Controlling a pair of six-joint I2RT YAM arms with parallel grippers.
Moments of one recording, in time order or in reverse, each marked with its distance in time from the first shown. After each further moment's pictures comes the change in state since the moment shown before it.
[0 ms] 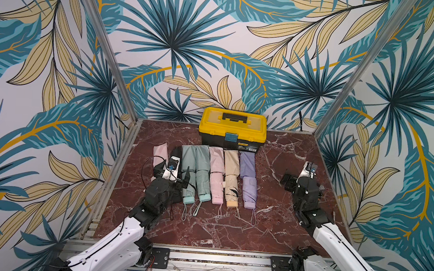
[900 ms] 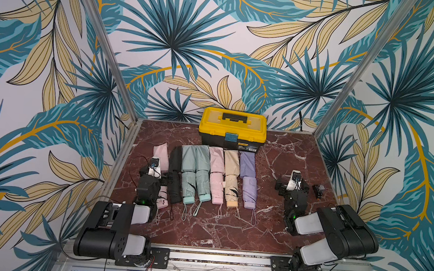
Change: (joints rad) left arm 0.452 0.608 -0.148 0.721 0.324 -0.079; right arm -0.092 0.694 -0.279 1.179 -0.130 -0.254
